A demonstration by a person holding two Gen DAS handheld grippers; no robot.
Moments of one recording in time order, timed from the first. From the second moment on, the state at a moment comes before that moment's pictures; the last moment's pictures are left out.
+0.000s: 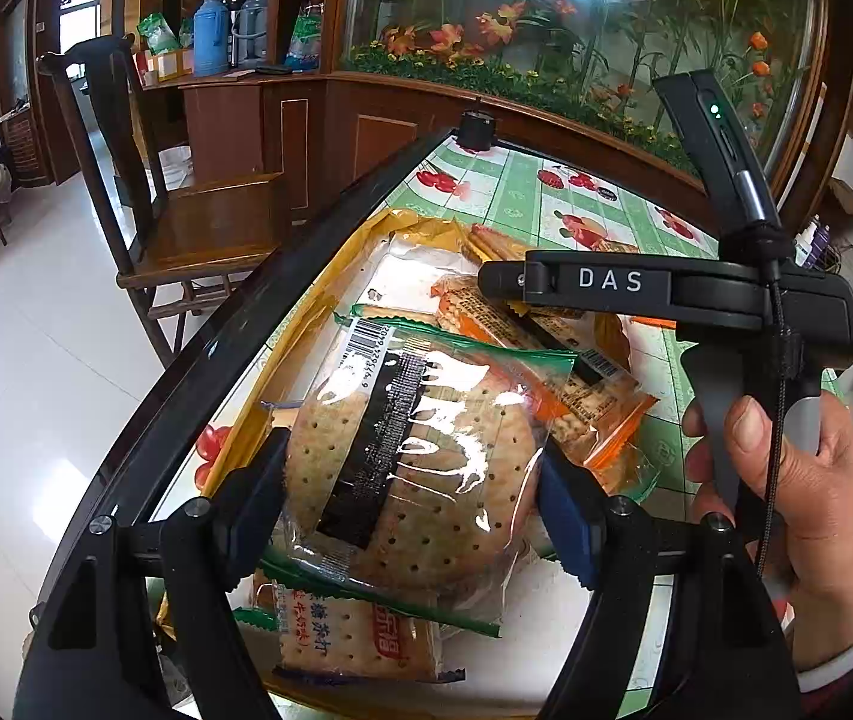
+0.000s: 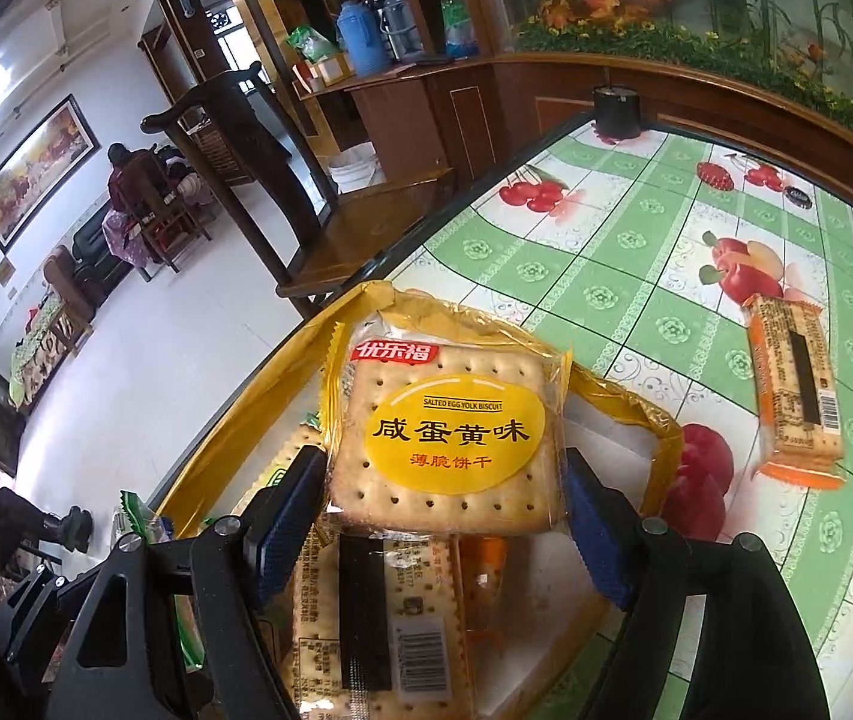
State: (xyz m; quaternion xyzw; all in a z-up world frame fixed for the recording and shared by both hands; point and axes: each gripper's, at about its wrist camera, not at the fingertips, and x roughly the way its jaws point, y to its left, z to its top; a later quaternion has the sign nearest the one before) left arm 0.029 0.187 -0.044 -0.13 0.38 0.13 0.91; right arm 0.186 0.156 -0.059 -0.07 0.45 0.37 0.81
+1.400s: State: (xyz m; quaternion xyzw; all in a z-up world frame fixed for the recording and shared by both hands) left arm 0.068 0.181 -0.046 -0.13 0.42 0.15 0.88; right arm 0.149 -0.011 -0.027 0.07 0.41 0.32 0.85
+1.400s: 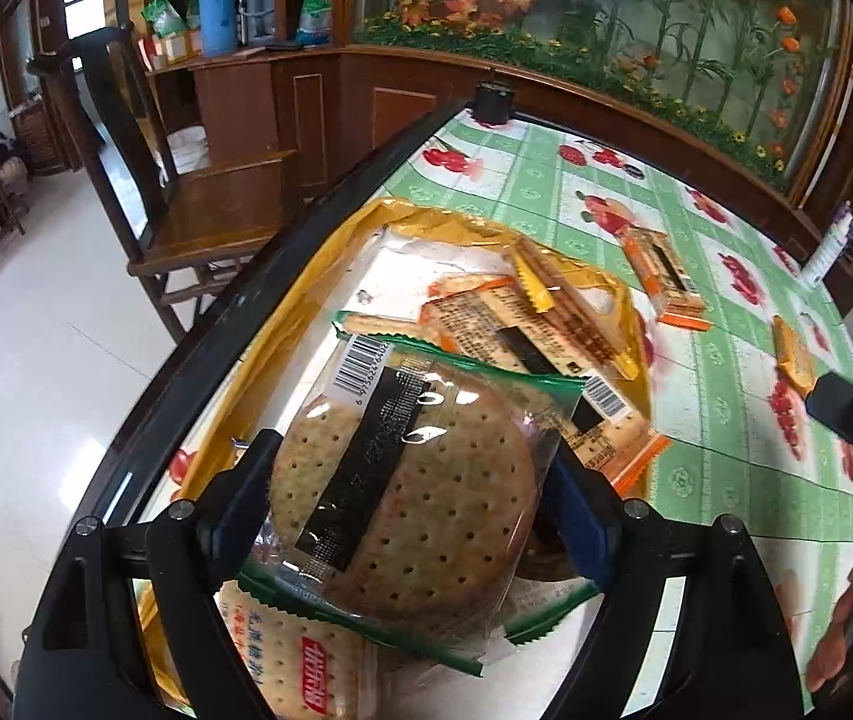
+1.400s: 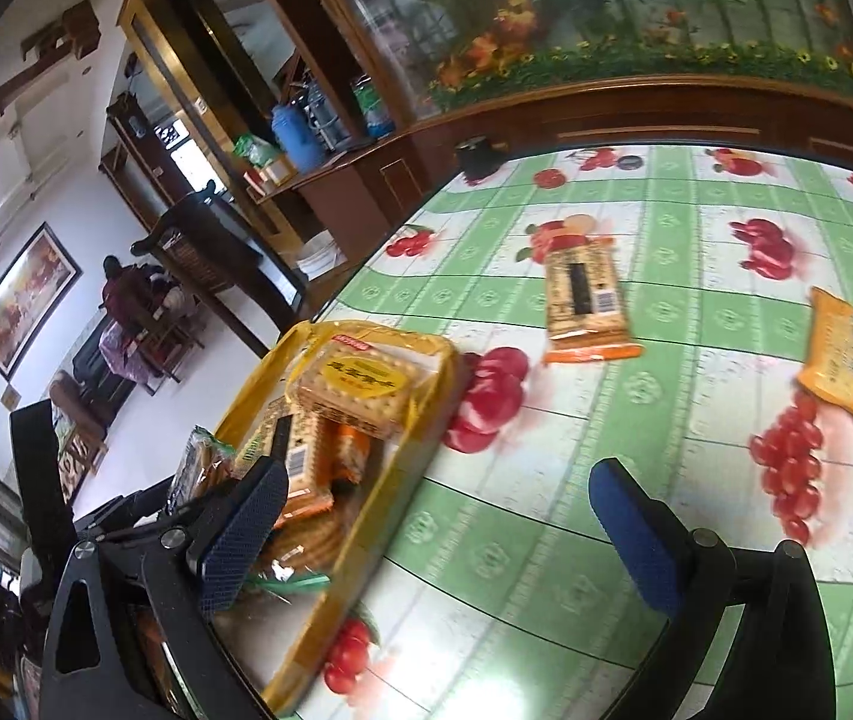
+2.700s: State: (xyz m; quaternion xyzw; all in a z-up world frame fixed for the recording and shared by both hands) left arm 0.142 0.038 0.003 -0.07 0.39 0.01 0.92; right arm 0.195 -0.173 -0.055 0.11 0.42 0.13 0.89
